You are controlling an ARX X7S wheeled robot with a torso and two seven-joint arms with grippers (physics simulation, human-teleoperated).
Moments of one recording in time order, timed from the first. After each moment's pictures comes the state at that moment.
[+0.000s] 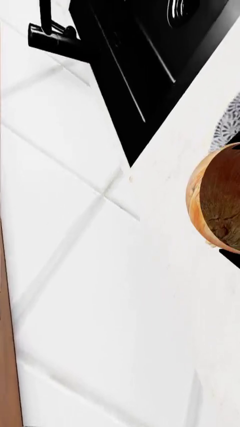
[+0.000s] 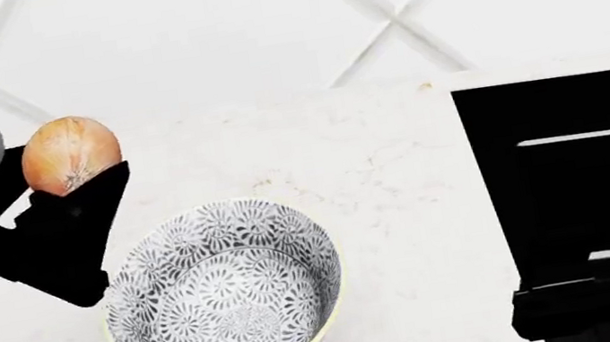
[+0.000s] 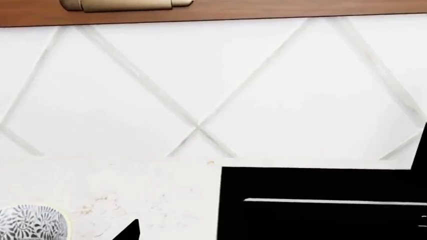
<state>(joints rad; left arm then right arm) -1.38 -0.88 0.95 0.41 -1.69 -0.67 -0.60 0.24 1.07 0.06 -0.69 1.39 0.53 0.63</state>
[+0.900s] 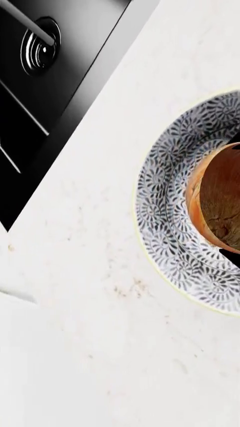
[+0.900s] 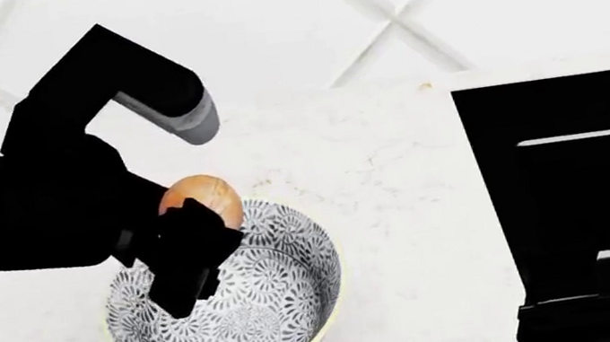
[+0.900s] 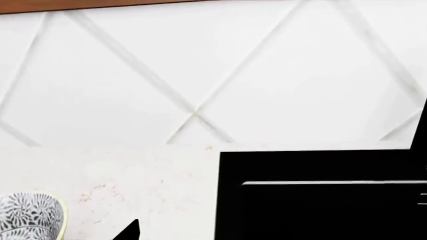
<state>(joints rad) -1.74 -0.46 1.24 -0.22 -1.78 -1.16 -0.31 0.18 1.06 0.08 -0.68 1.40 0.53 0.62</state>
